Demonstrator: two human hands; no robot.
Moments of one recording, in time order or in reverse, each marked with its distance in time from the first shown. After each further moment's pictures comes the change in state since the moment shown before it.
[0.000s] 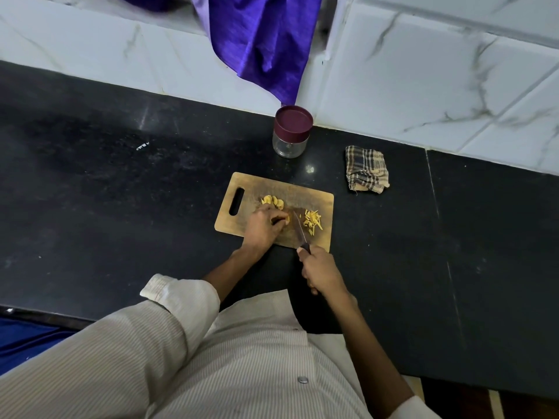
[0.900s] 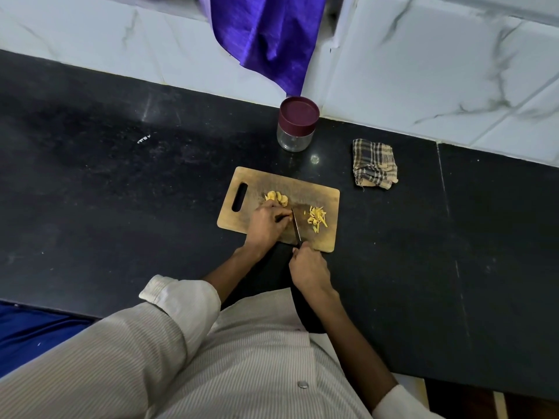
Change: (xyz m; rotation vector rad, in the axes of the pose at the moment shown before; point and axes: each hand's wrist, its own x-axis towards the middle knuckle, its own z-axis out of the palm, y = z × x) left_hand 0.001 -0.001 0.002 0.018 0.006 -0.024; right_hand 0.008 -0.011 0.031 -0.484 0.165 -0.058
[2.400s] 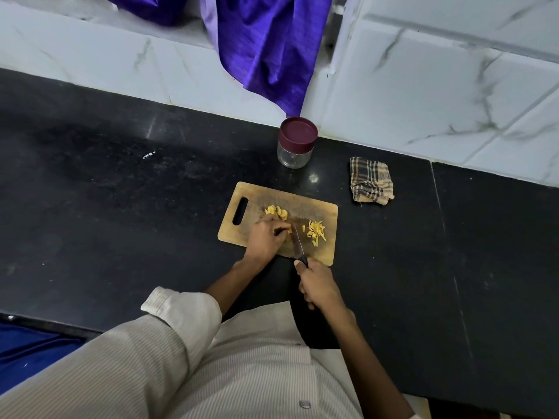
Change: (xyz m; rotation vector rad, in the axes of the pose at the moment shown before) left_hand -0.001 0.000 -0.001 0.004 0.006 0.015; right_hand -0.006 0.020 -0.017 0.476 -0.183 0.029
